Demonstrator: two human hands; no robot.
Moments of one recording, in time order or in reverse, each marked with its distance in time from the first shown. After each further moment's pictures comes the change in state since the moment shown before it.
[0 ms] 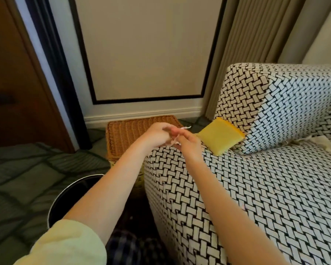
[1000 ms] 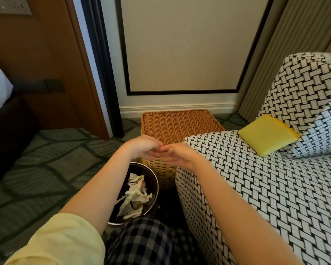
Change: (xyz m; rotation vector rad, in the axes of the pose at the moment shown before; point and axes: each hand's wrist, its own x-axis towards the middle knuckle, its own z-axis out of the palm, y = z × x) left_hand -0.026 -0.108 -0.088 -0.150 -0.001 -0.400; right_hand 0.005 0.037 0.097 -0.214 -0.600 0.538
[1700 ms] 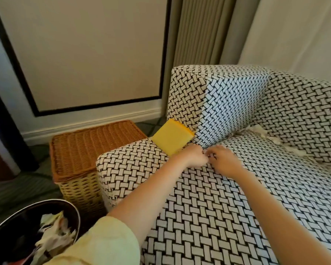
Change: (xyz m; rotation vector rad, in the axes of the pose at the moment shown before) left_hand -0.043 0.149 0.280 0.710 -0.392 0.597; right_hand -0.179 0.077 -0.248 -1.027 0.876 0.083
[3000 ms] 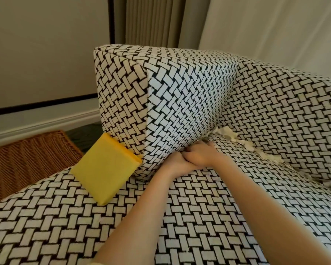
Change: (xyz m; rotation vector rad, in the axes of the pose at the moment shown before) left_hand 0.169 0.019 0.049 -0.428 0.008 0.030; right_hand 0.126 0.081 -0.014 -0.196 -0.211 0.094
